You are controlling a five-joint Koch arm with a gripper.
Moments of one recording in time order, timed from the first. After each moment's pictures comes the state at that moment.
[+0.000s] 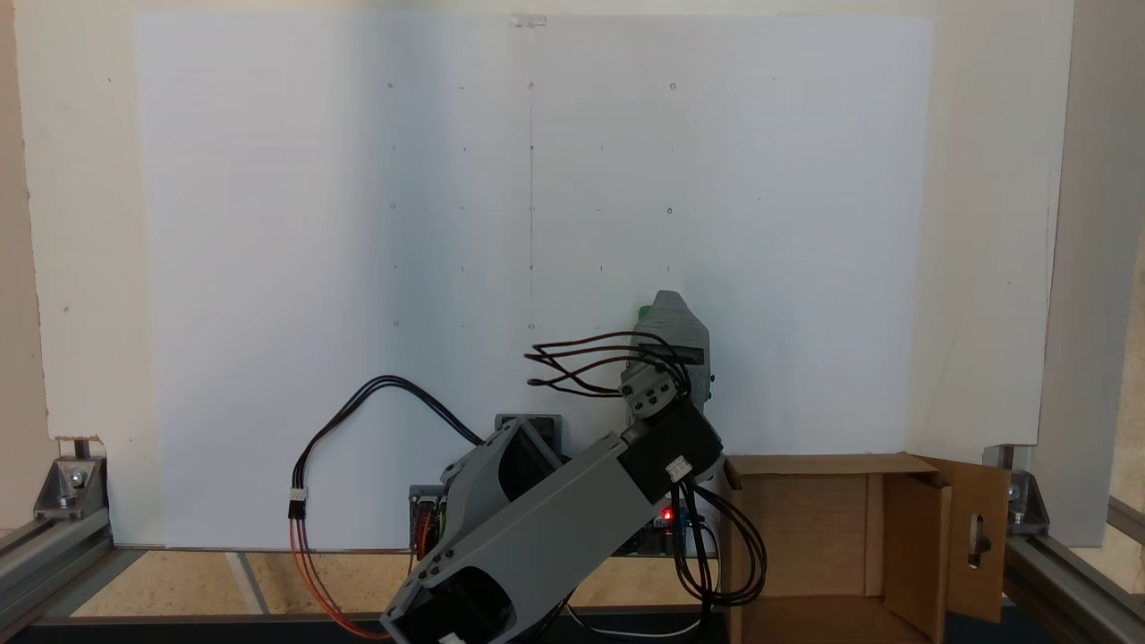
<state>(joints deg) 52.7 106.1 115.1 50.4 -50.9</state>
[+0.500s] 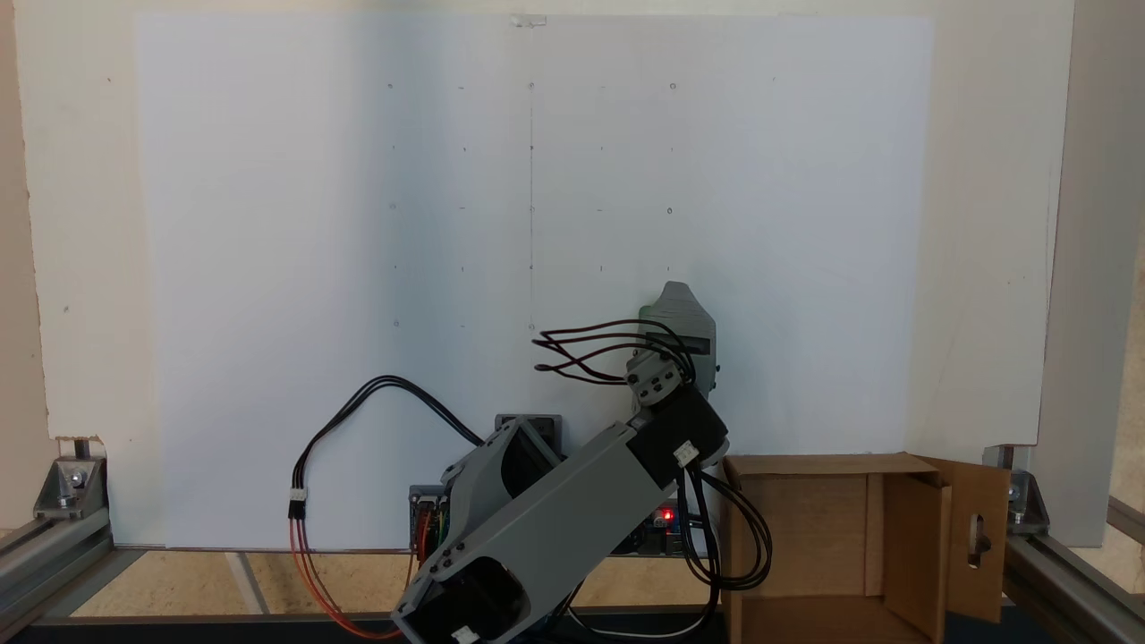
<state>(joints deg) 51.8 103.3 116.9 46.3 -49.0</state>
